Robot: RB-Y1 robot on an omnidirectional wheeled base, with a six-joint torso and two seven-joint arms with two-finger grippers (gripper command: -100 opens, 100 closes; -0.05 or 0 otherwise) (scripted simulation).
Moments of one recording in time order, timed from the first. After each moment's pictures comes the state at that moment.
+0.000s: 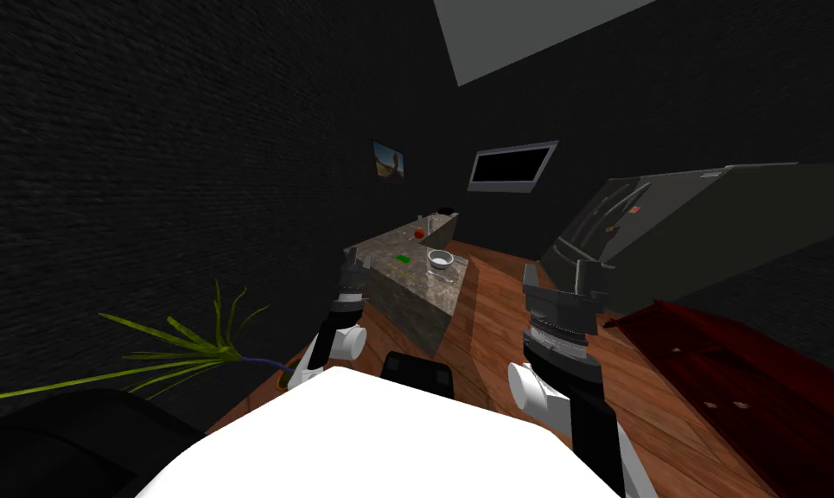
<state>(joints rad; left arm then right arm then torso) 0.48 -0.02 -0.07 -2.25 0.06 -0.42 0.01 0.50 -0.01 -0.04 -2.38 0.07 -0.51 -0.06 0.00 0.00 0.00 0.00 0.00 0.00</state>
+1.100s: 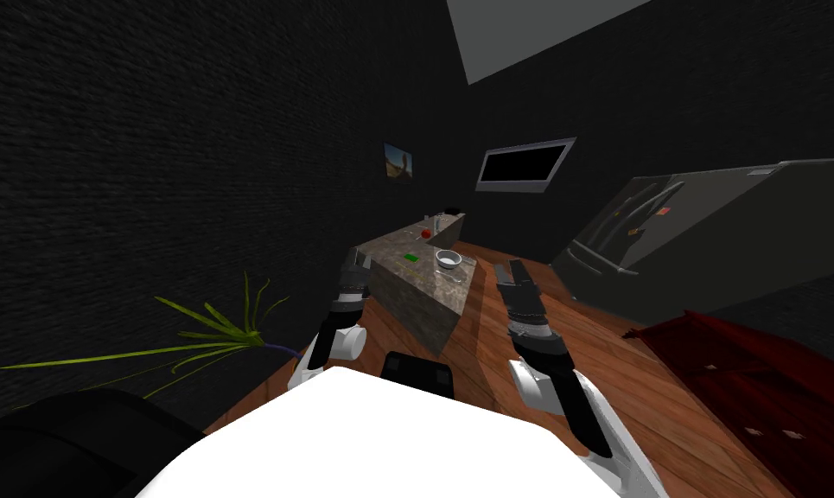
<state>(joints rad) 0.48 -0.02 -0.07 -2.25 0.06 -0.42 0.01 0.41 -0.29 0.03 -2.27 0.10 -0.45 0.00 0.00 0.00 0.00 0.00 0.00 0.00</state>
